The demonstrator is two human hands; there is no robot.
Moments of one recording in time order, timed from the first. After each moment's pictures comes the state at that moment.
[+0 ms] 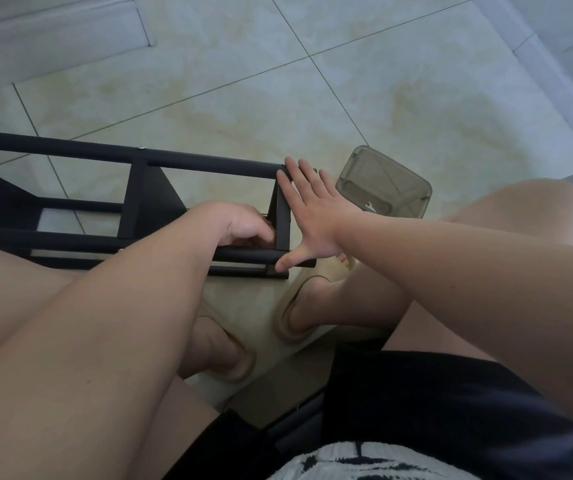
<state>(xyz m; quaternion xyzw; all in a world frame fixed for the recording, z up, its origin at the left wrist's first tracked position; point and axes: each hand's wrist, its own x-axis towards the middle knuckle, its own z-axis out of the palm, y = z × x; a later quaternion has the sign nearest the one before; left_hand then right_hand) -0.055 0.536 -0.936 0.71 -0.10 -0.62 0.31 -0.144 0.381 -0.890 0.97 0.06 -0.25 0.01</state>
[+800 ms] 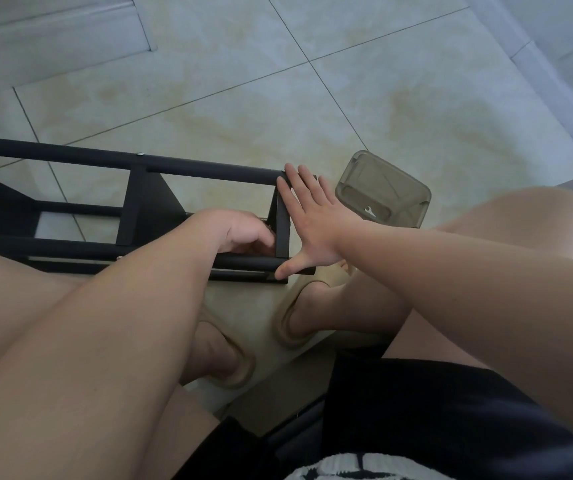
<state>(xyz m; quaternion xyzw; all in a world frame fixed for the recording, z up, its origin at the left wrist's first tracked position) -0.057 0.536 -0.942 0.68 -0.06 -0.65 0.34 -0.145 0.382 -0.891 0.97 0.06 -0.25 0.01</state>
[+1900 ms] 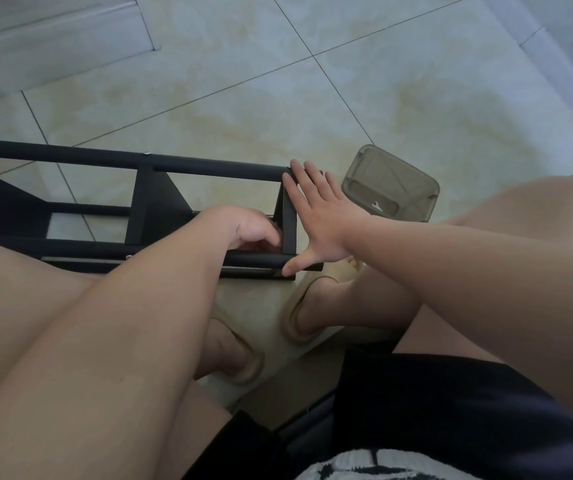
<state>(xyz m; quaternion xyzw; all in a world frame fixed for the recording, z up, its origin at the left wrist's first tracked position) -0.061 0.535 -0.926 0.69 -0.09 -0.65 0.31 -0.147 0.382 -0.891 0.97 0.06 -0.25 0.00</state>
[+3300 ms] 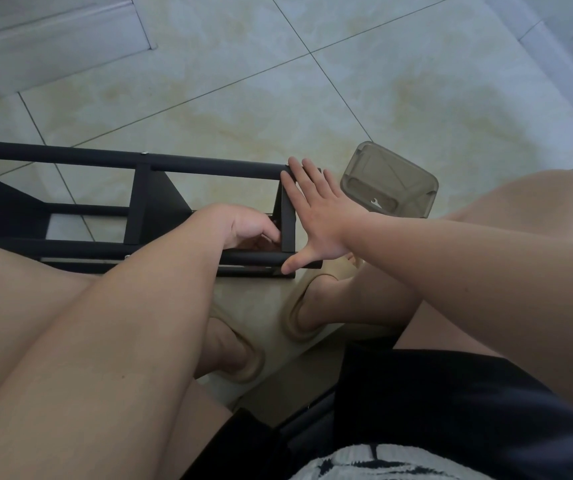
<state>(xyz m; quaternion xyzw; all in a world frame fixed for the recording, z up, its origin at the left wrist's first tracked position) -0.058 0.538 -0.930 0.65 -0.03 -0.70 0.30 -0.147 0.383 -0.892 0.97 0.06 -0.24 0.00</state>
